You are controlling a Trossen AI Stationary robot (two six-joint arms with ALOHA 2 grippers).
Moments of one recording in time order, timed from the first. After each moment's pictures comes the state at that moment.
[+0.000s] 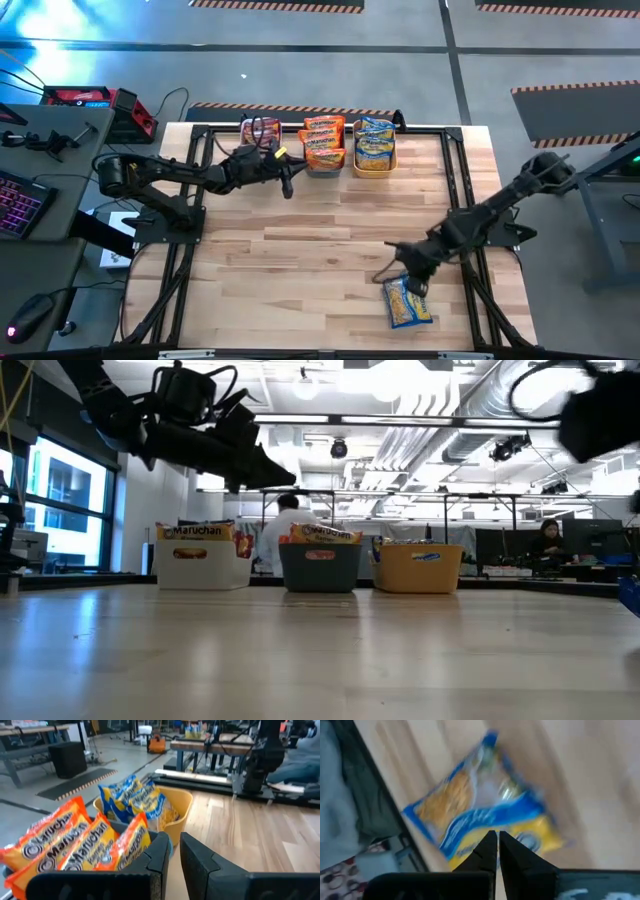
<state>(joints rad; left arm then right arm) 0.36 1.43 0.52 0.75 0.02 0.00 0.52 1.27 0.68 -0.54 -0.28 1.05</state>
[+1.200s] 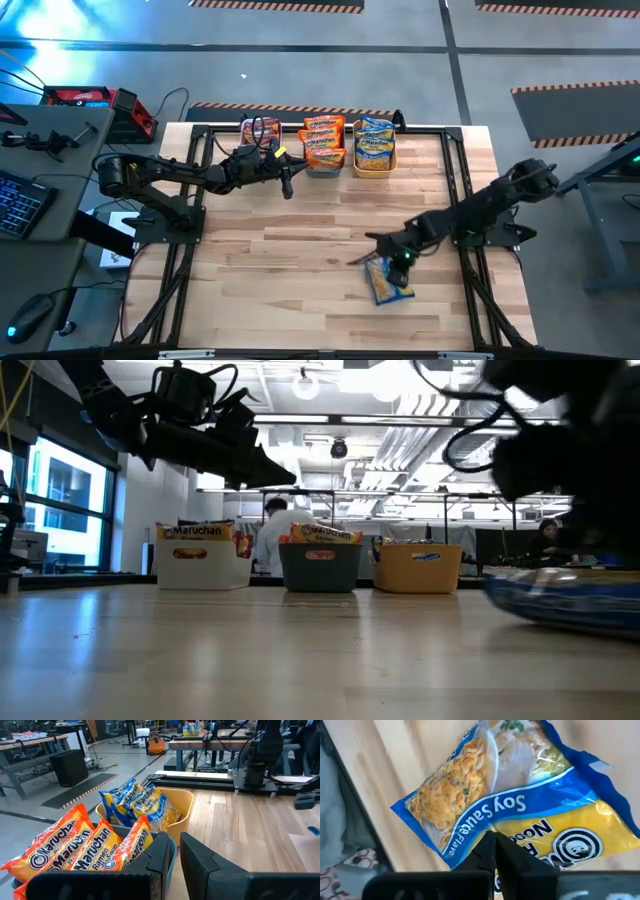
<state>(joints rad) 0.36 1.43 0.52 0.76 0.02 0.08 0.35 1.50 0.69 -0.44 -0.30 0.81</state>
